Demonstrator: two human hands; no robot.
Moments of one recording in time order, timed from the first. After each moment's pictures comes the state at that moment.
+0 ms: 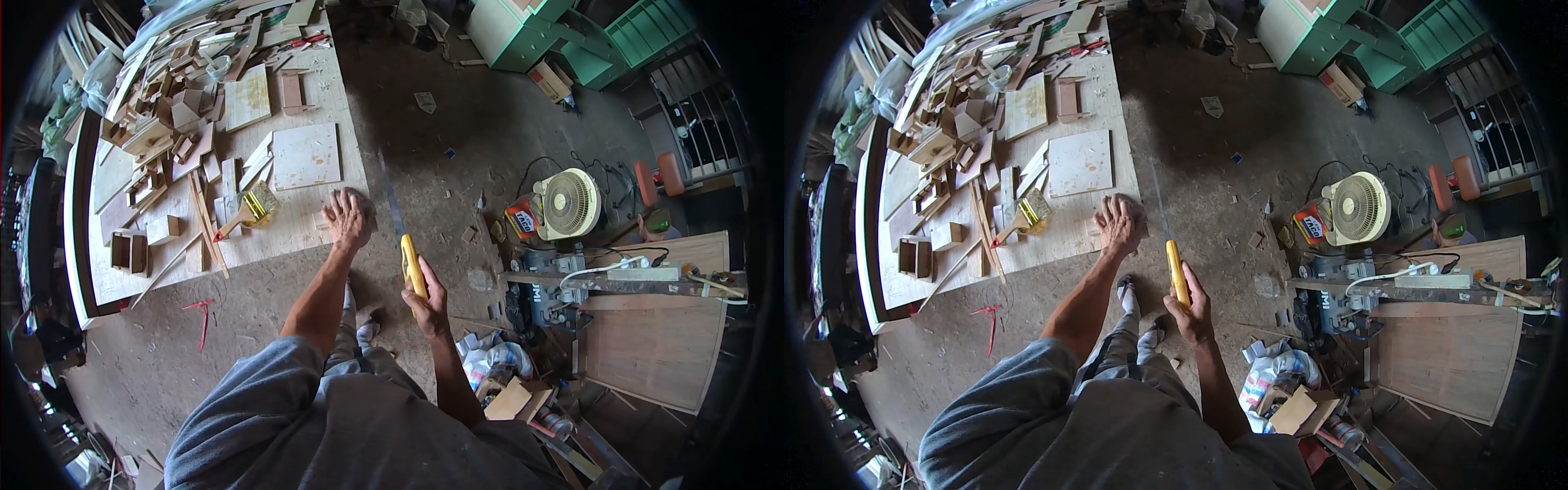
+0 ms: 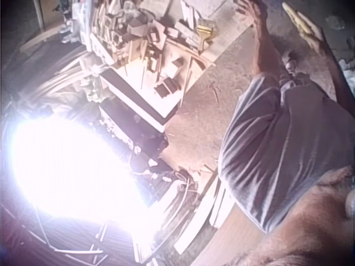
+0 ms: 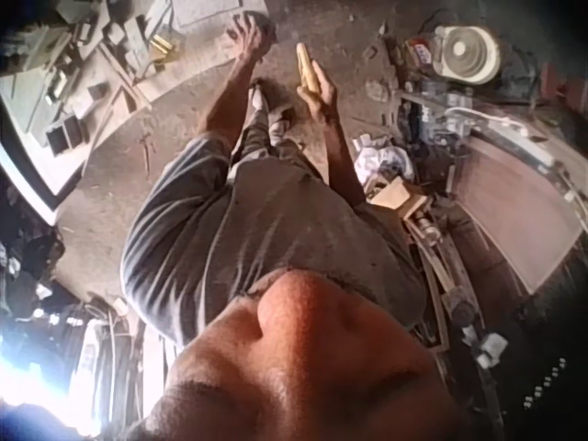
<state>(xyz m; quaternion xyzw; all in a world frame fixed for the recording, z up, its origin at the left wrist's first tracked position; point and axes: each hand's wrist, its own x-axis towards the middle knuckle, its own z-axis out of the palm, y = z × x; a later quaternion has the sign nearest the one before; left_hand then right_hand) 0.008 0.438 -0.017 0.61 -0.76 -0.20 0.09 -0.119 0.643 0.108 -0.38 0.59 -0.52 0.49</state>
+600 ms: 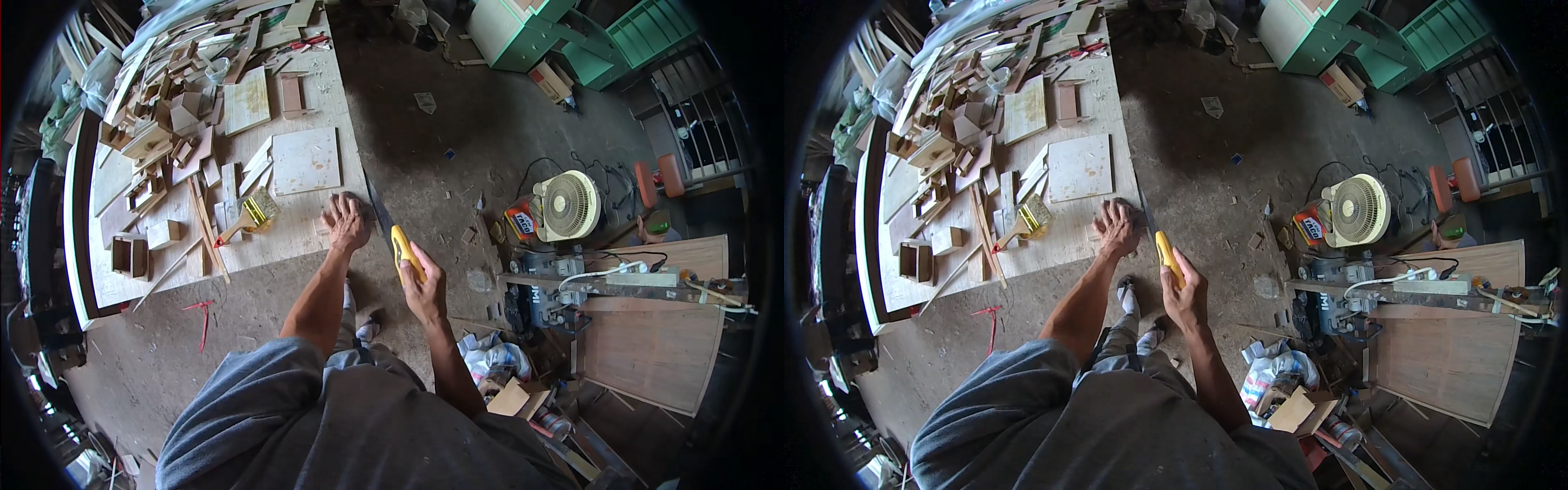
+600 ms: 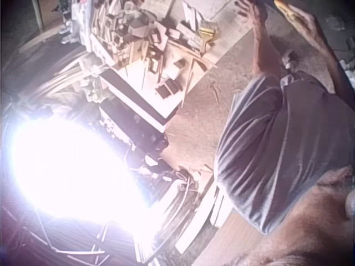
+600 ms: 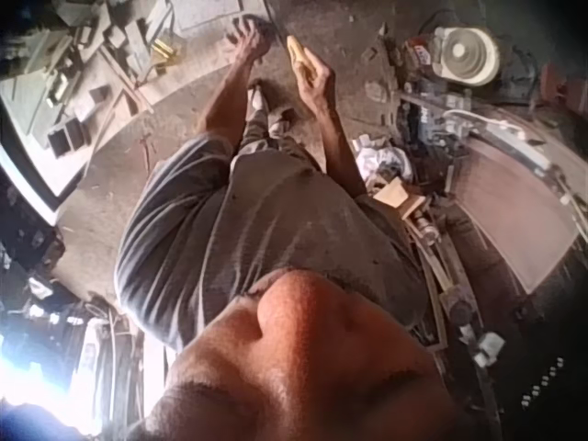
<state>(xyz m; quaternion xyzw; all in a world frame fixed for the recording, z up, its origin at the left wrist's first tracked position) 0.011 0.428 -0.013 0.60 -0.75 -0.26 0.02 -0.112 0.588 0.138 -0.48 0.68 -0.47 0.30</state>
